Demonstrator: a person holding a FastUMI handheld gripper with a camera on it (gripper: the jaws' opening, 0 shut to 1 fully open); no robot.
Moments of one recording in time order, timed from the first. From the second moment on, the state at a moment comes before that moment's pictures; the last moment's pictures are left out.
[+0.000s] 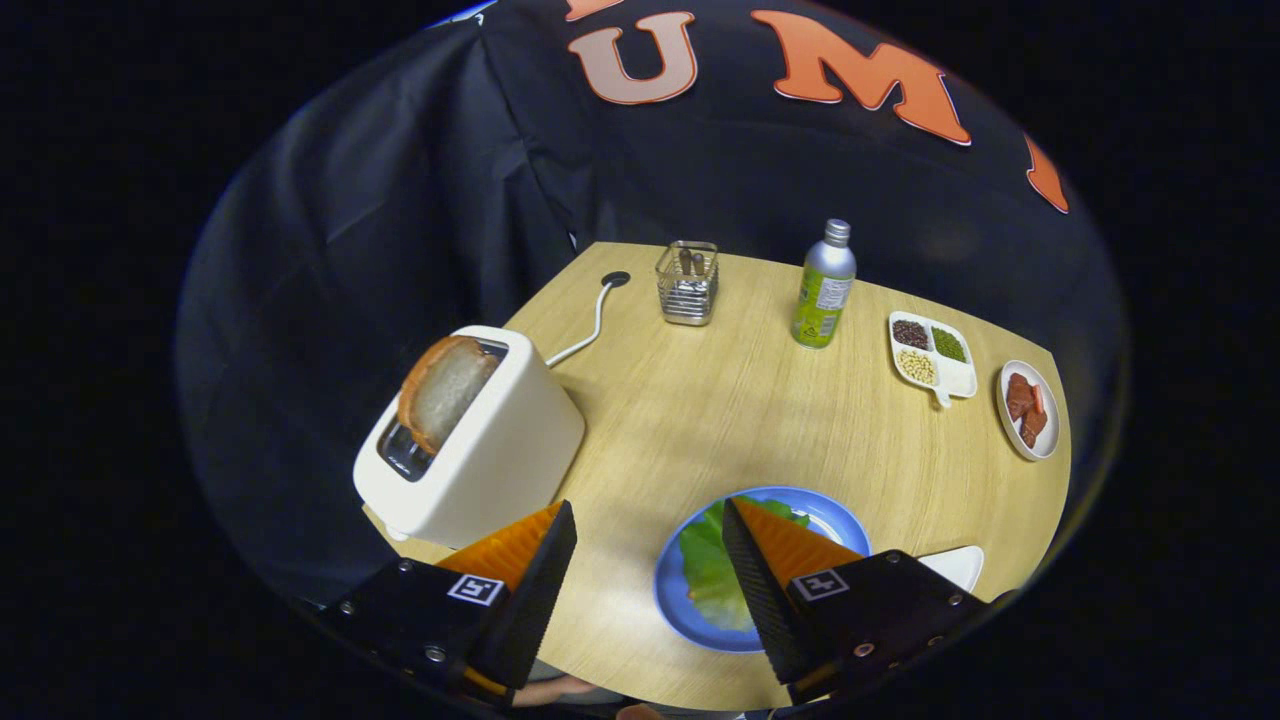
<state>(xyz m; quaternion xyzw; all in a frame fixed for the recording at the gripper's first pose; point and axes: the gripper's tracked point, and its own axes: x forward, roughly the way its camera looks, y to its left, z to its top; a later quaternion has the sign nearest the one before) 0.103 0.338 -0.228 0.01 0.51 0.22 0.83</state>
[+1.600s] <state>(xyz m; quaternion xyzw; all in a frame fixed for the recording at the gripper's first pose) 0.121 0.479 -0.181 0.09 0.54 0.21 0.81</state>
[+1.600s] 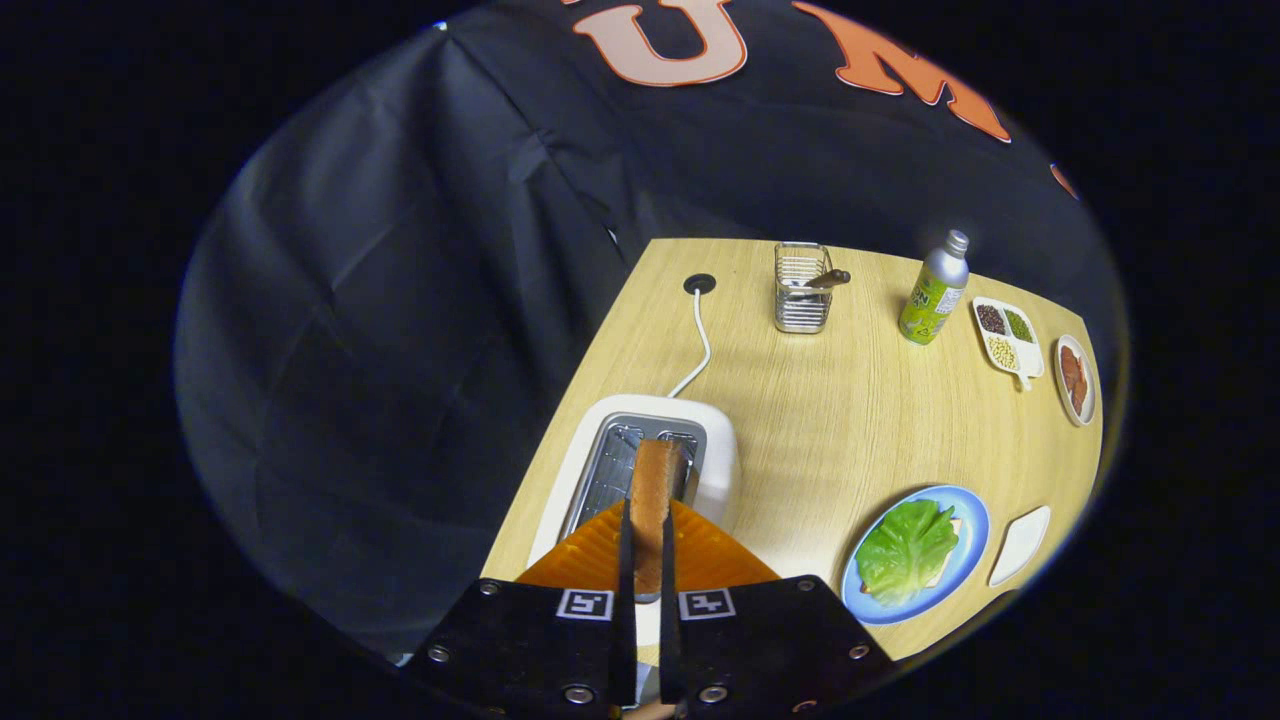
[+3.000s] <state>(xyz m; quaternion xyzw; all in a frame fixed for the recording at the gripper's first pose) 0.072 0.270 -0.255 0.22 0.52 0.19 0.80</state>
